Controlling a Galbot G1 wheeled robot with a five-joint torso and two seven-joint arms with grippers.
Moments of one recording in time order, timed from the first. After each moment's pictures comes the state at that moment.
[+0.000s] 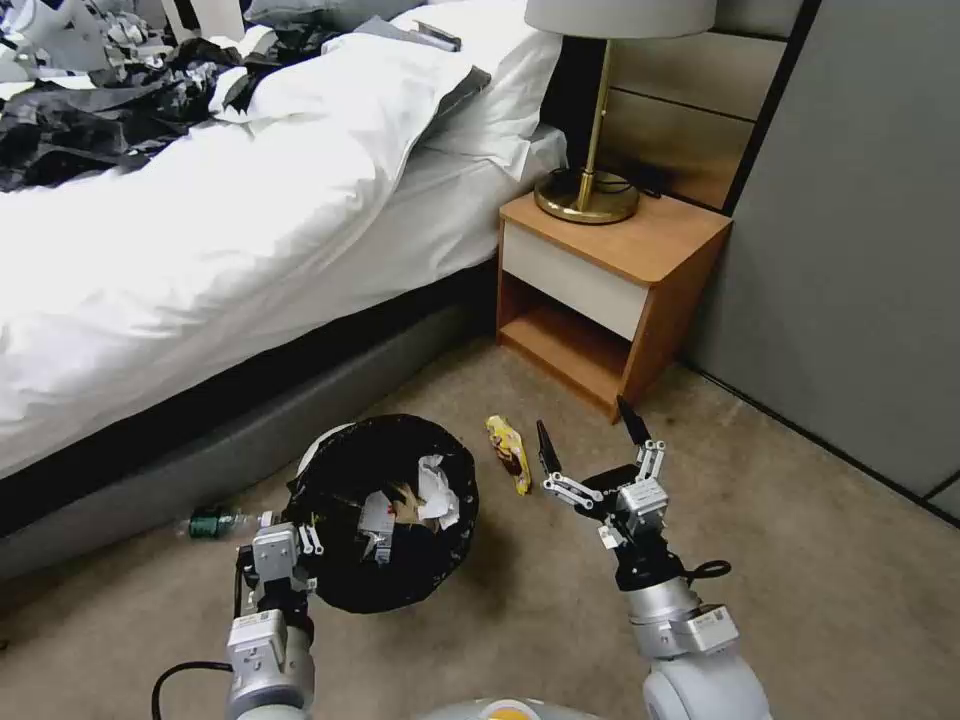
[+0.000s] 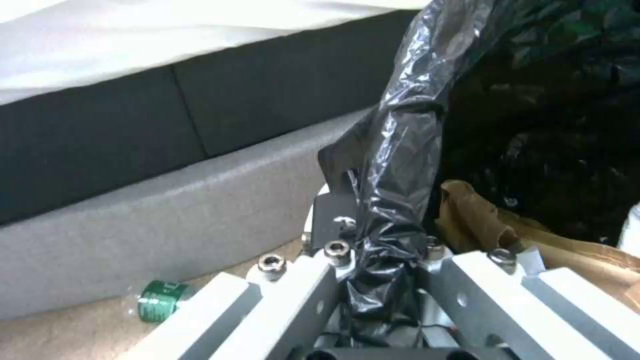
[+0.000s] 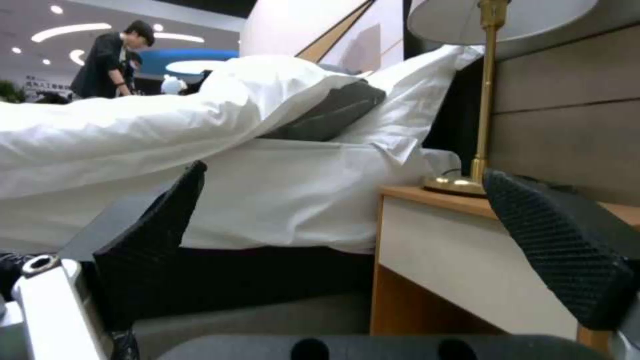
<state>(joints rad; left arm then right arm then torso) 1.84 -1.53 -0.51 -2.20 0.01 0.09 -0.30 -1.61 1.38 0.31 2.06 0.01 0.47 -0.05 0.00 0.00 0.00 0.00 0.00</state>
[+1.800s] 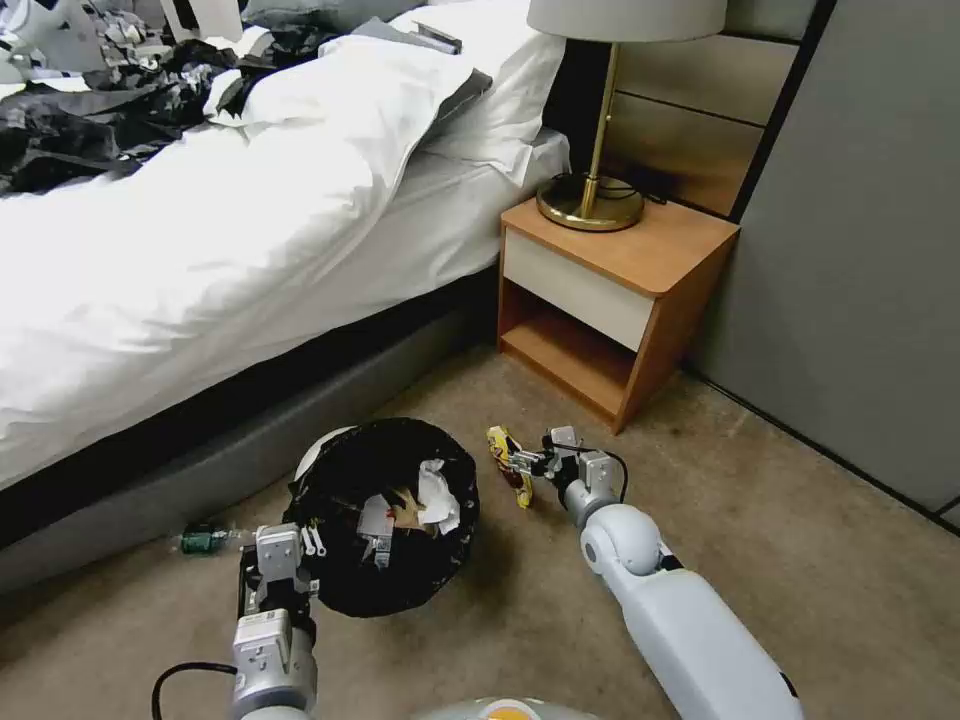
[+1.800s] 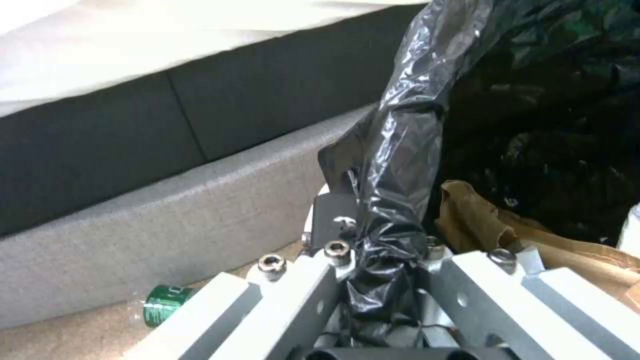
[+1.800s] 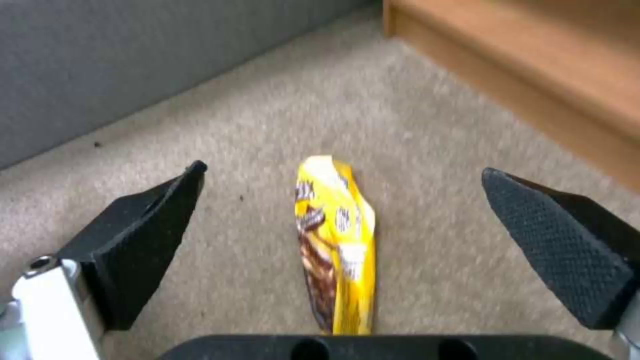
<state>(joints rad) 1.85 -1.54 -0.50 -2.22 0.05 0.12 -0.30 -0.99 1.34 0.09 1.36 0.41 -0.21 0.04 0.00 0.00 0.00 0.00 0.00</state>
